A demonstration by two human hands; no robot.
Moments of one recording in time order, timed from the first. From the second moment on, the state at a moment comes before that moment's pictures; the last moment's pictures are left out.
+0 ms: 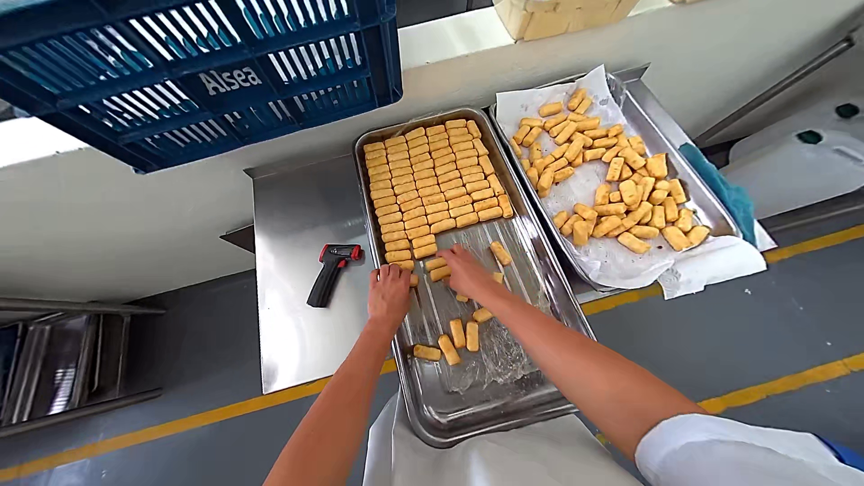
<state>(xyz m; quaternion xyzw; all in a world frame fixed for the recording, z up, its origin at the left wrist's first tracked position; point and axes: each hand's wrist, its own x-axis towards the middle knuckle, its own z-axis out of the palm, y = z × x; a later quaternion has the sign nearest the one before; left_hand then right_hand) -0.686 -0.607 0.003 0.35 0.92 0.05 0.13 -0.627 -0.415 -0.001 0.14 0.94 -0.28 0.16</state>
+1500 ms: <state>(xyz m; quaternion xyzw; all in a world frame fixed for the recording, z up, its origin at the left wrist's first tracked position) -0.664 -0.718 -0.078 0.12 0.98 0.18 -0.04 -0.581 -0.315 0.008 0.16 0.94 -0.24 0.19</state>
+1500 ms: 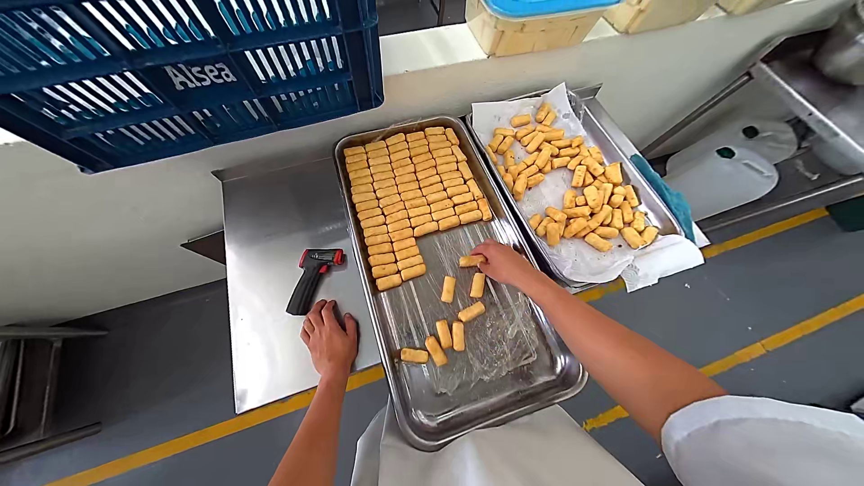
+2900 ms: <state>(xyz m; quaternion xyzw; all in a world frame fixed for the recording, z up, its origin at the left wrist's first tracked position) -0.664 -0.718 -0.077 0.12 0.97 0.19 -0.03 -0.589 -0.377 0.003 0.01 0.95 -0.20 0.24</state>
